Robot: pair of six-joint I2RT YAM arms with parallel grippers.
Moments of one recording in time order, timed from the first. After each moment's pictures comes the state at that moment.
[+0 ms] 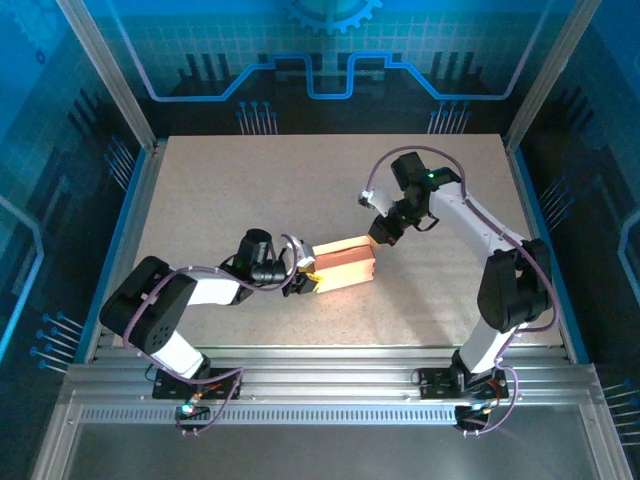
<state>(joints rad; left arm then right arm) -0.45 1.59 0.50 0.50 0.72 0.29 0.34 1.70 1.44 -1.04 -0.46 -0.49</state>
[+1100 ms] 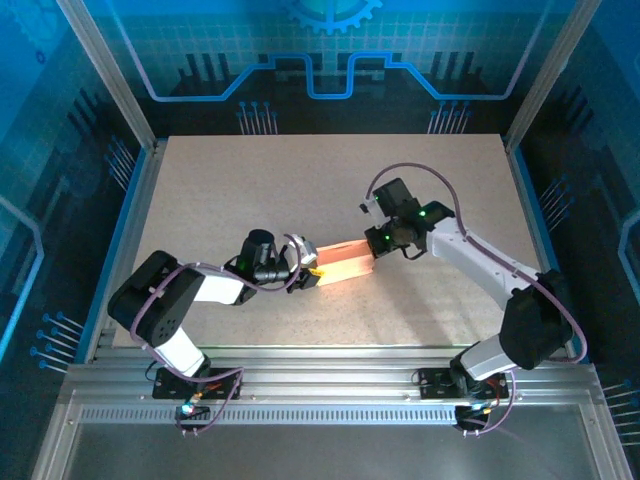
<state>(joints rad) -0.46 1.64 0.50 0.61 0.62 0.27 0.54 1.47 1.16 -0.75 -0.02 0.09</state>
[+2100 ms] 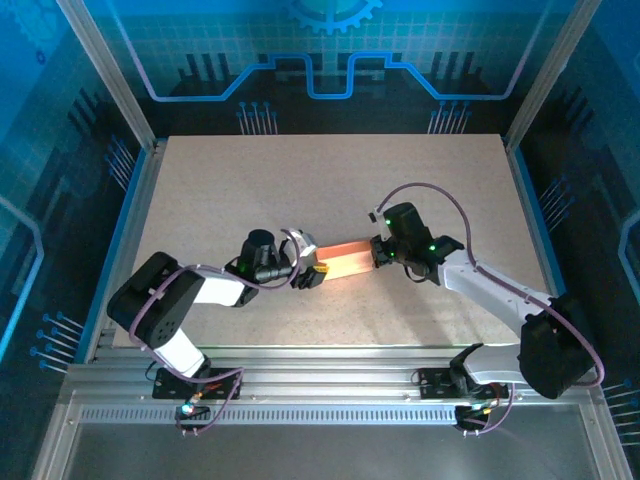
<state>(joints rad) -0.49 1.62 0.49 0.71 0.52 0.15 0.55 1.31 0.86 -0.40 0.05 0.15</state>
